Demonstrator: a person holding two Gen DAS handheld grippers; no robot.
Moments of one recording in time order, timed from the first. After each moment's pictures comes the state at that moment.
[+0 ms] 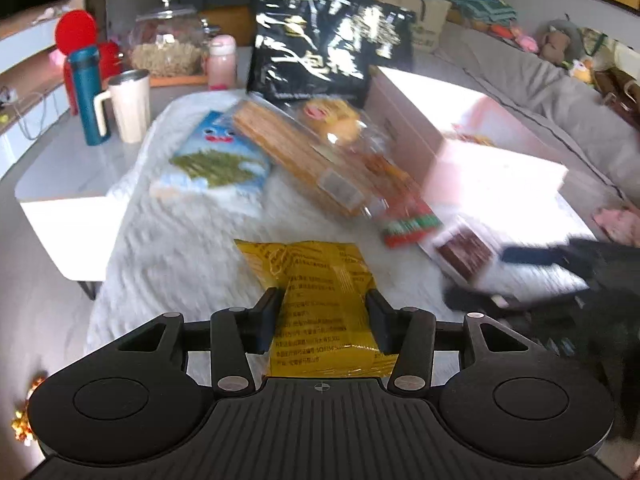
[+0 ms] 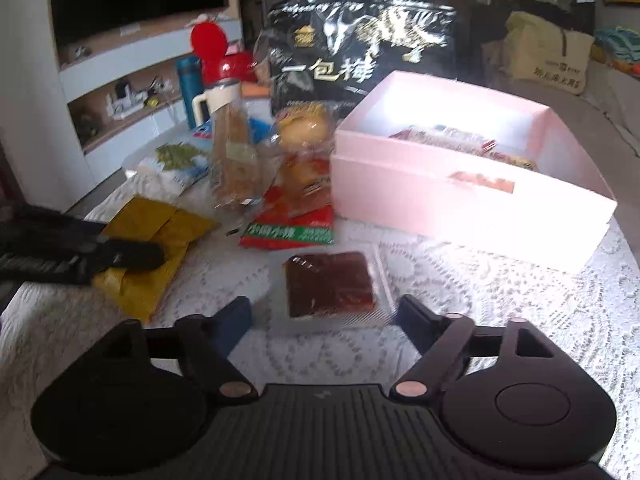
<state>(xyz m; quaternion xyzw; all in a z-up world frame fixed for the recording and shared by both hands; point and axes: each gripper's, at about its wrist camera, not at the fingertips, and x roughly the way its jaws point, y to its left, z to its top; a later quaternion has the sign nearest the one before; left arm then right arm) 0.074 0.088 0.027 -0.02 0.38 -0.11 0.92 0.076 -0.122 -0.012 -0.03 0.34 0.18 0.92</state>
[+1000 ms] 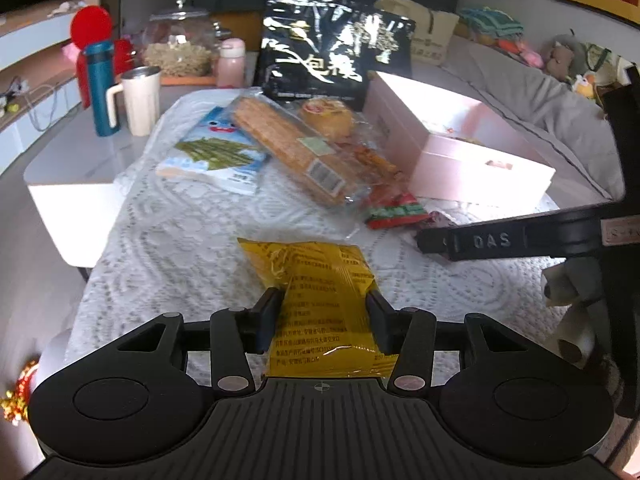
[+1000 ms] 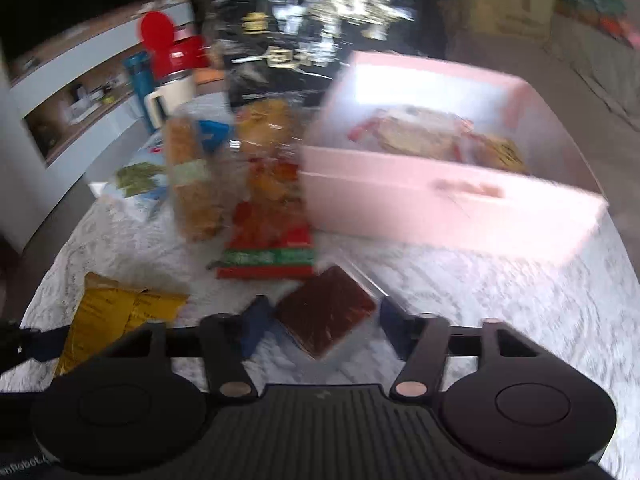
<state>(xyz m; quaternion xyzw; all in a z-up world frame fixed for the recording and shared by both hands) 0.051 0.085 0.024 -0.04 0.37 -0.10 0.92 0.102 -0.110 0.006 0.01 0.40 0.13 0.91</state>
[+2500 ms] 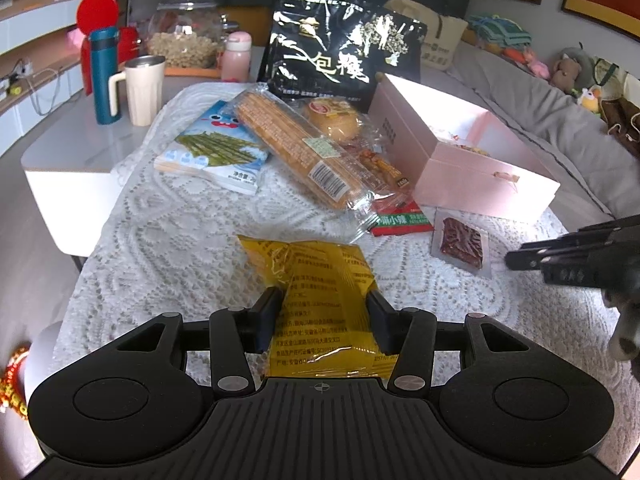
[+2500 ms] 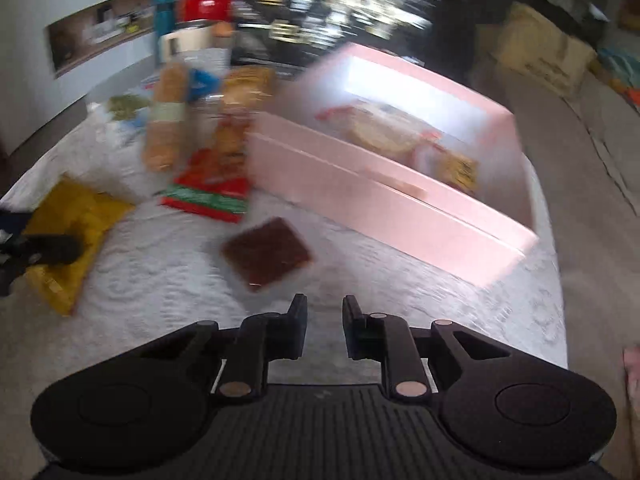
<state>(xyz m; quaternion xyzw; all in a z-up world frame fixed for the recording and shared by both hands) 0.059 0.083 0.022 -0.07 0.37 -0.09 0.92 0.098 -0.157 0.014 -0.11 0.41 0.12 0.89</state>
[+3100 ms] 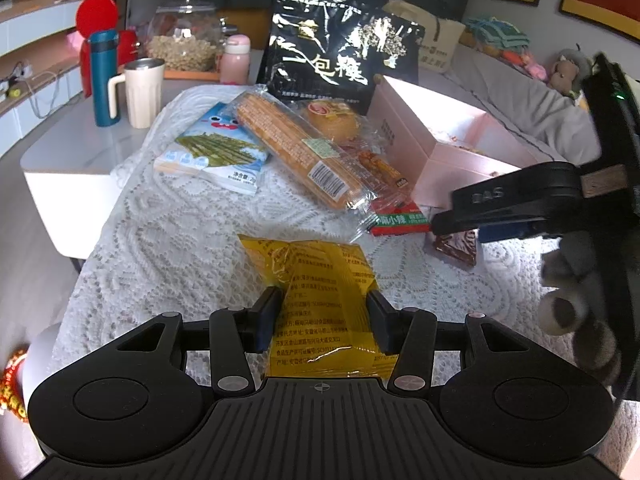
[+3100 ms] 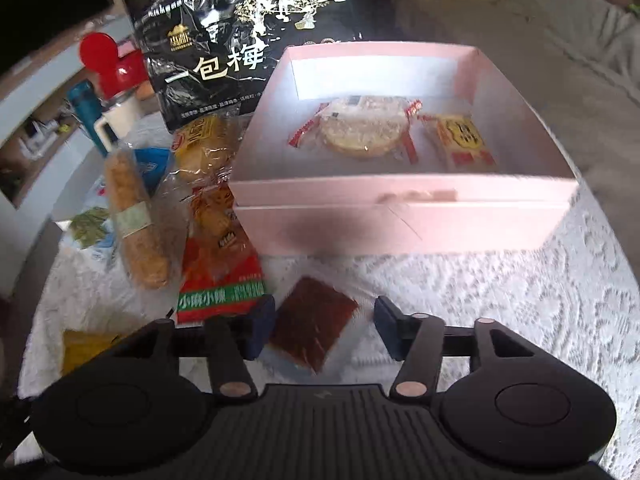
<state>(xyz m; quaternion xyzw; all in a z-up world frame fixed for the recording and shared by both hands) 0.055 0.085 0.020 -0.07 0.37 -0.10 0.92 0.138 -0.124 0.013 0.07 0.44 0.05 0.90</state>
